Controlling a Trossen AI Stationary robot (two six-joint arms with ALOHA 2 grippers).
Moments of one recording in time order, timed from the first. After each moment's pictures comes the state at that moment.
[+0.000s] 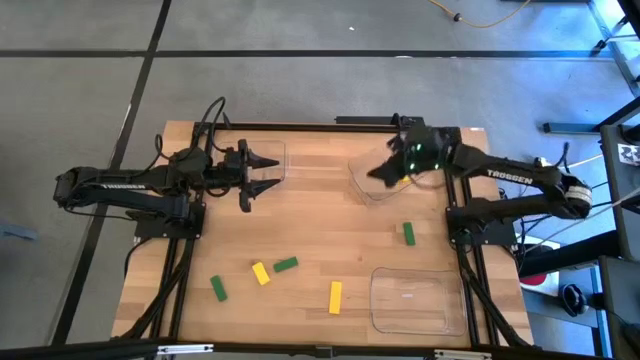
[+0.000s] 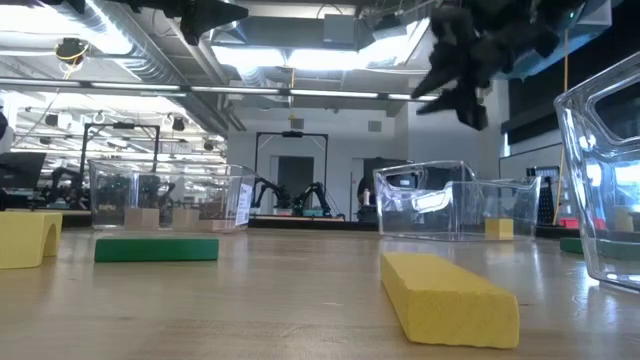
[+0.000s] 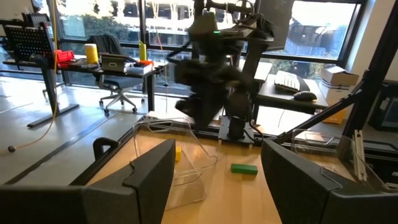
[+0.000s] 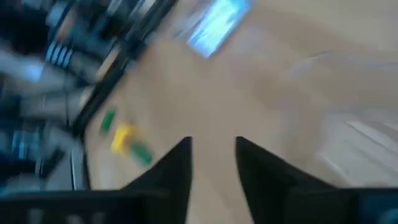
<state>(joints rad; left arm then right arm) 0.12 0.76 0.59 0.23 -0.07 -0.08 -0.39 1.11 0.79 -0.28 -0.34 0.62</state>
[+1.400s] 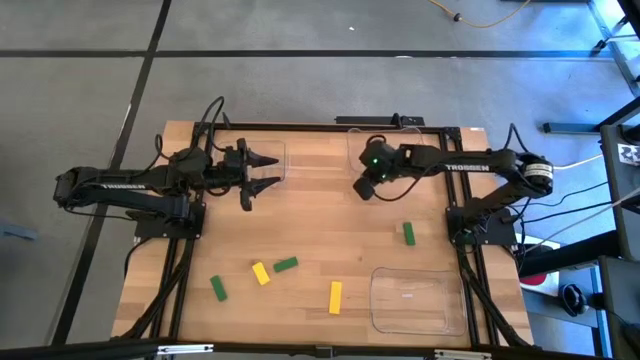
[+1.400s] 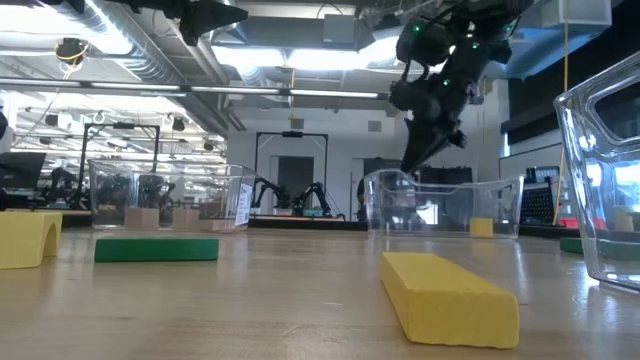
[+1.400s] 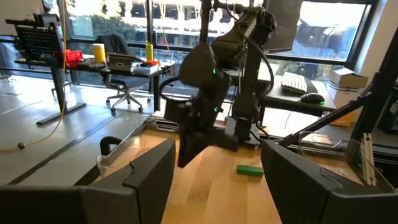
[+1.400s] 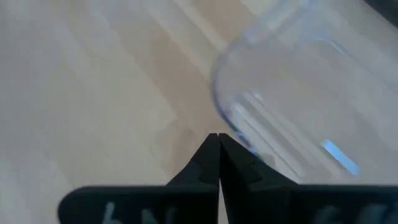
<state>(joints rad) 0.12 0.76 0.59 0.24 -0.10 -0.08 -0.30 1.46 0.97 -0.48 0.07 0.35</state>
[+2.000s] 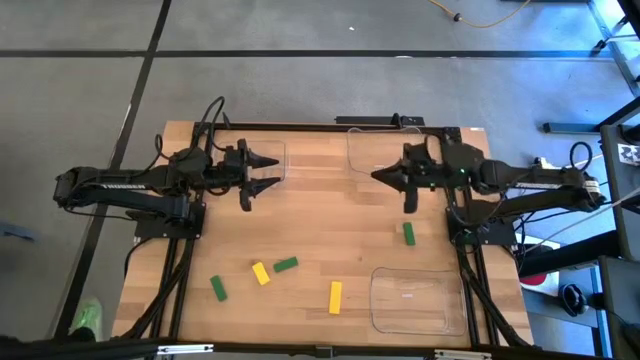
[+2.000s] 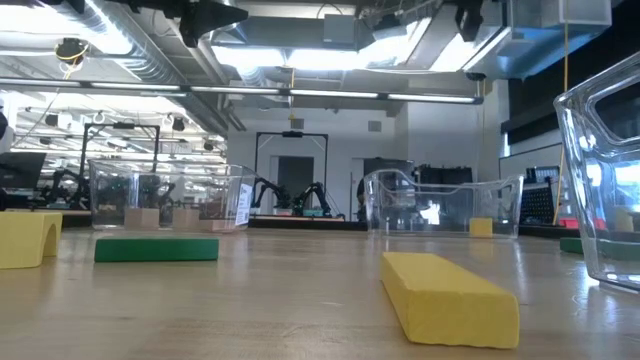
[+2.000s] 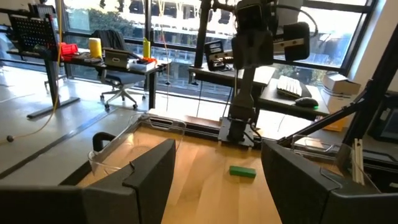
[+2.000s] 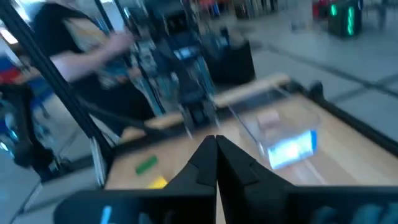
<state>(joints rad) 0.12 0.76 0.59 0.24 -0.08 -0.13 -0.06 0.89 0.80 -0.01 0.01 0.34</state>
